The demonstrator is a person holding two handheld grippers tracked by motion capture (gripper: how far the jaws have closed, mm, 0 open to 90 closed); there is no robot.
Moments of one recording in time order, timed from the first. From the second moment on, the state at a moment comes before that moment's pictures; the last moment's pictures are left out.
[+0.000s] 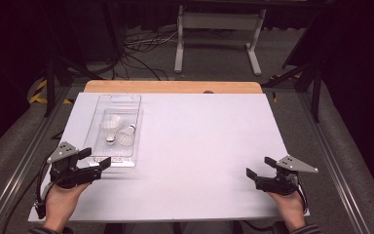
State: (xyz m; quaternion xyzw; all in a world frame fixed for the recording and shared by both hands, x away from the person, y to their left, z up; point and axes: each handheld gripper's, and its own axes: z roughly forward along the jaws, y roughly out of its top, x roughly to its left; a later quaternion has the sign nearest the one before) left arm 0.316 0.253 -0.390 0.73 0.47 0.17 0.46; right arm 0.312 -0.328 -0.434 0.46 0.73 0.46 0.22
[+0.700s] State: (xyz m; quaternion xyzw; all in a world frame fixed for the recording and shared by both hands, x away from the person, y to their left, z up) left arm 0.307 0.255 -0.403 0.73 0.47 0.18 0.47; right arm 0.312 -0.328 -0.434 0.46 0.73 0.46 0.22
